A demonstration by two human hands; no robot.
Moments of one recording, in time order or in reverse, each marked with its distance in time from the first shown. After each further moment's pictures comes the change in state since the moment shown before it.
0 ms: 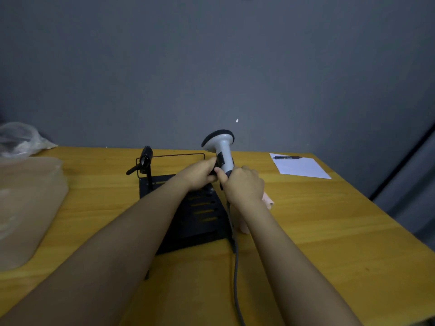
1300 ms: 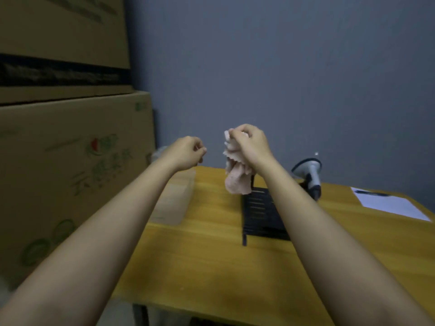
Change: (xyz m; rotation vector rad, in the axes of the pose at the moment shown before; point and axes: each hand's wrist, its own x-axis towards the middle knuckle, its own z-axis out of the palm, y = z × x) left_hand -0.260 -0.007 -0.187 0.157 0.560 -0.351; right_hand -0.080 -0.193 -0.136 1.211 -0.166 -0.369
